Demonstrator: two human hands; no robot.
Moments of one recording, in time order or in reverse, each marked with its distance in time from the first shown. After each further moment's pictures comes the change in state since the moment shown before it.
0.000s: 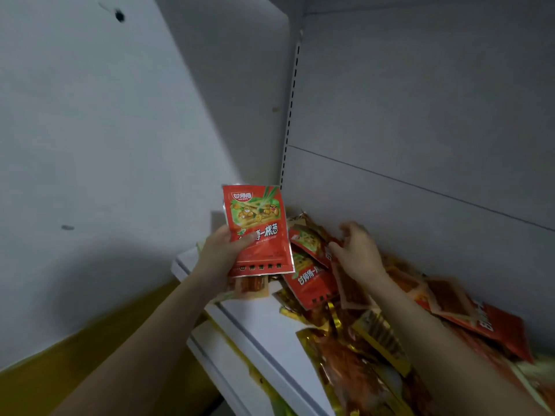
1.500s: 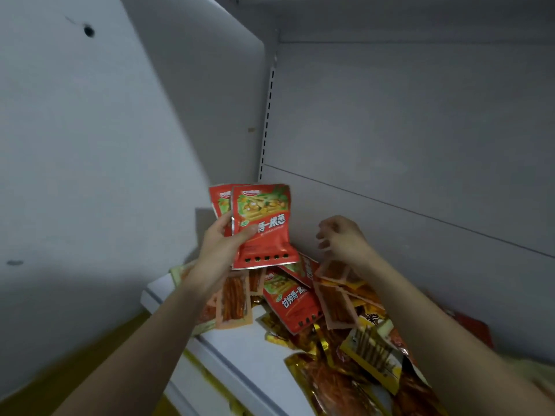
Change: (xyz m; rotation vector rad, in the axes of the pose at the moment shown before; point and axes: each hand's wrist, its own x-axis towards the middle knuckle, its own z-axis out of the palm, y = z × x) left_hand 0.038 0.030 0.027 -0.256 -0.082 0.069; right_hand 0.026 -0.040 -0.040 0.422 -0.058 0.182
